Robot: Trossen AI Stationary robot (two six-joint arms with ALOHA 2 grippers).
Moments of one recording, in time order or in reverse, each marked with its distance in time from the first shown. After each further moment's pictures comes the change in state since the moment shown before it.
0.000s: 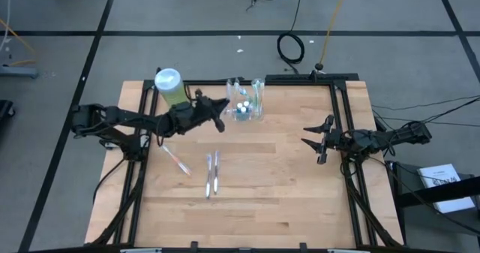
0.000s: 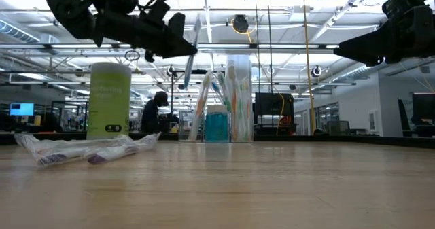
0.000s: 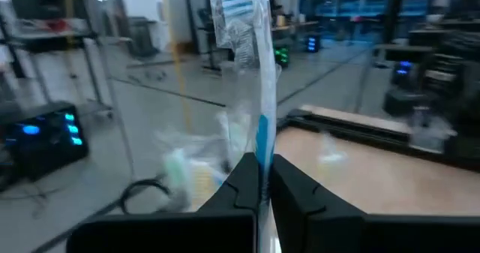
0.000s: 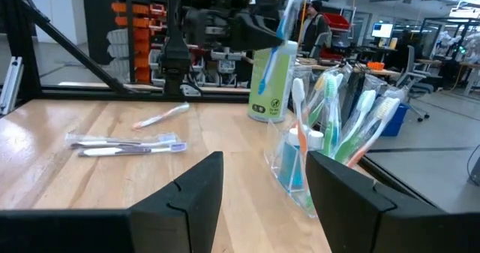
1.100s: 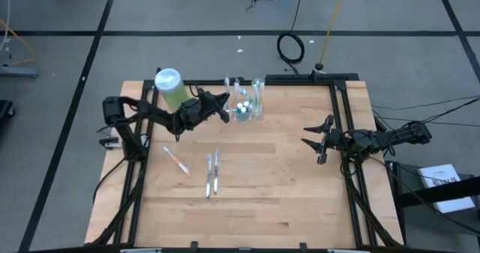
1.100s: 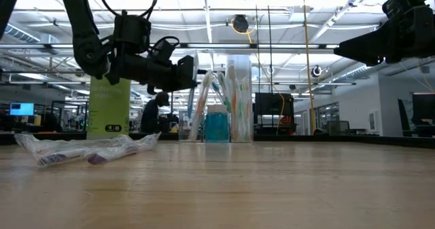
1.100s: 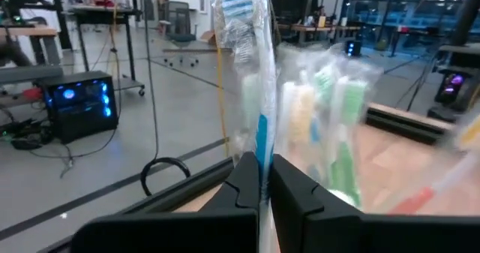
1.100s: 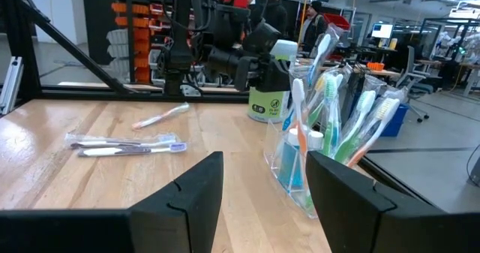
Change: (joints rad) left arm 0.155 0.344 -0.028 0.367 0.018 -0.093; right arm 0.000 0.000 0.000 -0.001 0.000 -0.001
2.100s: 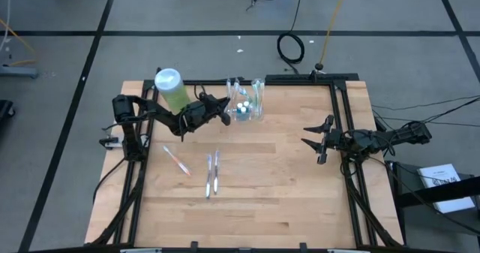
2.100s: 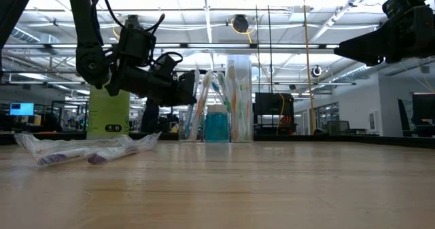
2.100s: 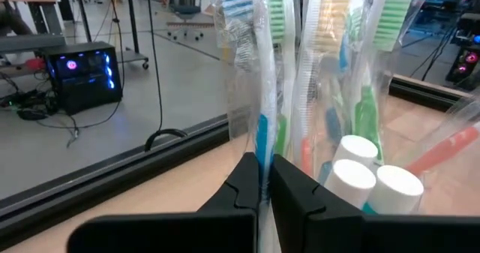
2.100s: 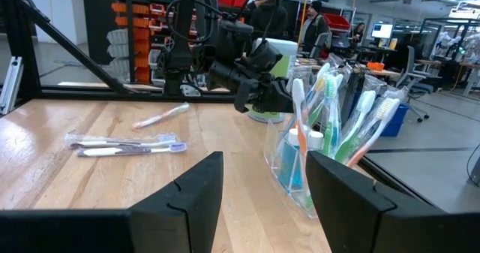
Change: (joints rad) left arm 0.003 0.102 0.000 0.003 -0.006 -0.050; right arm 0.000 0.000 0.000 -0.001 0.000 0.000
